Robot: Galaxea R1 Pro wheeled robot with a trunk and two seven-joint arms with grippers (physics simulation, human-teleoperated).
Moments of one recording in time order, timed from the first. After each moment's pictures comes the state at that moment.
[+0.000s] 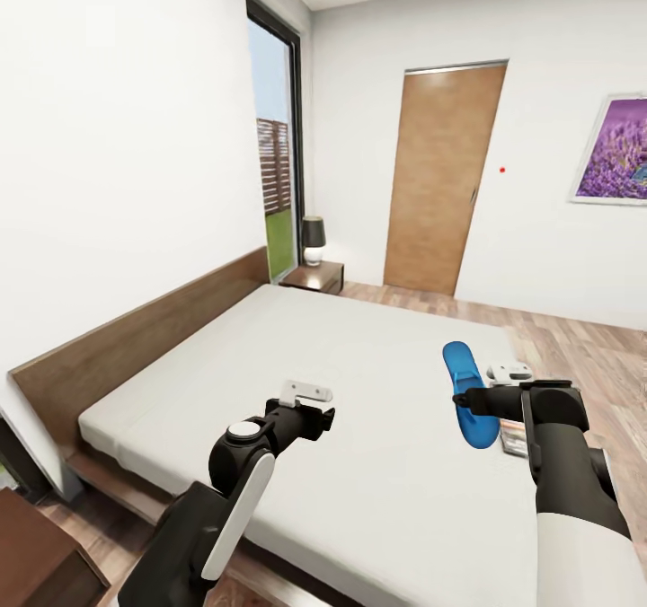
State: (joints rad) left arm -0.43 -0.11 -0.44 -1.58 0.25 0.86 0.22; right arm -0.62 -0.01 -0.38 -1.43 0.72 1.04 0.75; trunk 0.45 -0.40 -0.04
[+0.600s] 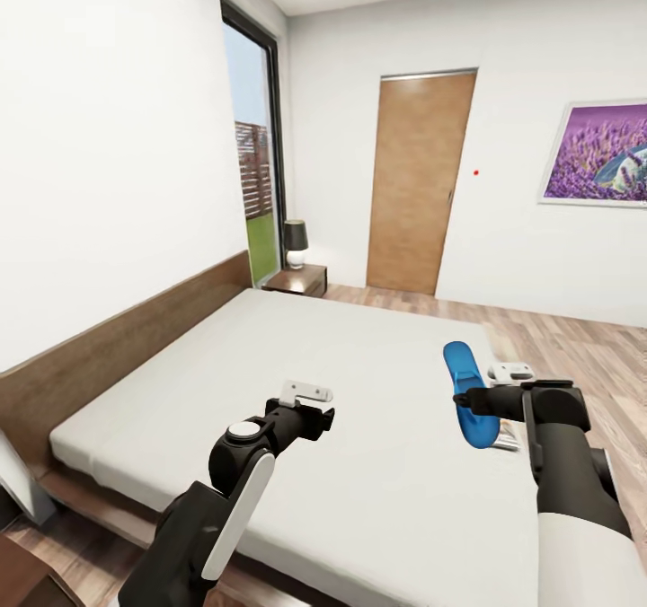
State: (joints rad) left arm -0.43 -0.11 -0.44 -1.58 0.25 0.86 0.22; right arm -0.62 -0.01 -0.38 -1.43 0.72 1.04 0.76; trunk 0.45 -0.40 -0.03
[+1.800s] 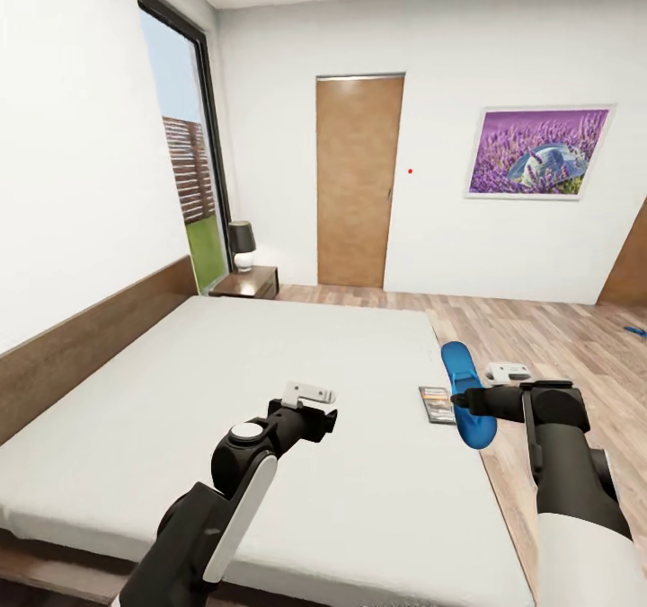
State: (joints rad) left arm -0.43 -0.11 -0.45 -1.58 0.25 0.86 0.22; right arm -0.62 -0.01 -0.38 -1.43 0.71 1.04 0.77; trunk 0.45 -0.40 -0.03
